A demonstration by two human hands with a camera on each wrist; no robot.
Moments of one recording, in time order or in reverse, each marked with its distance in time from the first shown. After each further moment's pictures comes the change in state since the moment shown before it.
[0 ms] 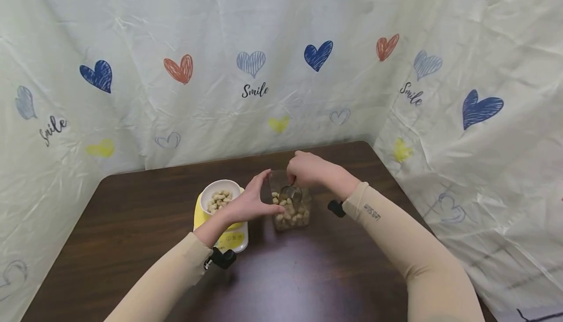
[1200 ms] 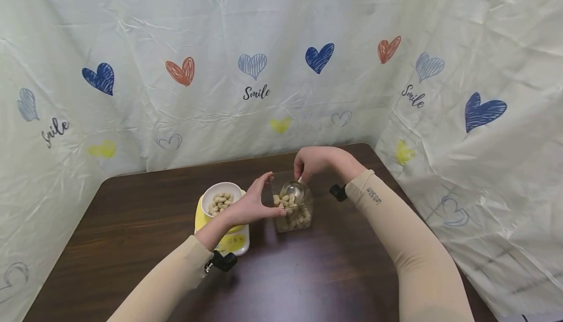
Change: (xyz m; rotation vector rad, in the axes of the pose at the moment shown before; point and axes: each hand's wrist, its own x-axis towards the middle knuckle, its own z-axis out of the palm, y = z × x) left_hand 0.000 0.003 0.001 -0.046 0.003 -0.004; right_hand 0.005 0.039 -0.023 0.456 -0.236 0.168
